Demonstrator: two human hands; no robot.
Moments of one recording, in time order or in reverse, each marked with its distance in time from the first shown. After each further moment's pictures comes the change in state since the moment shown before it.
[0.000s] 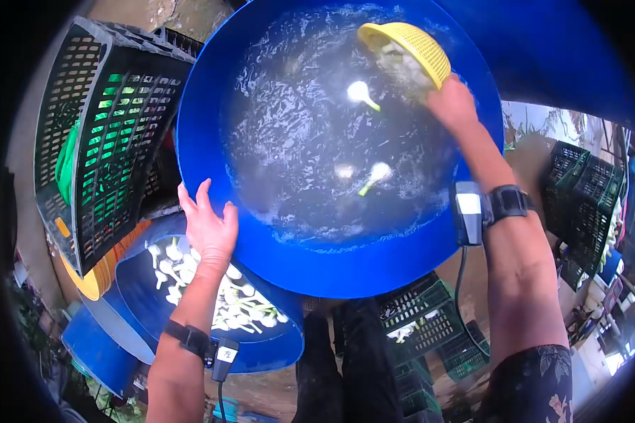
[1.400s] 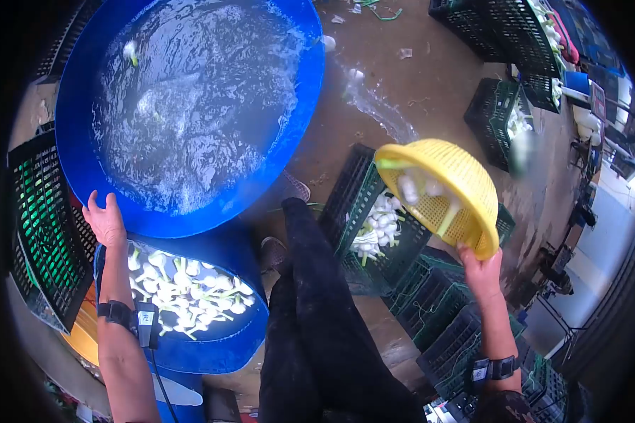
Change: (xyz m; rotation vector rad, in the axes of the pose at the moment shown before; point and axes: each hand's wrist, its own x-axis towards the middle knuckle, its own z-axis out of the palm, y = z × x) left_hand 0.001 -0.019 0.016 0.112 0.078 0.088; right_hand -0.579 0.158 -0.126 0.540 0.086 0.701
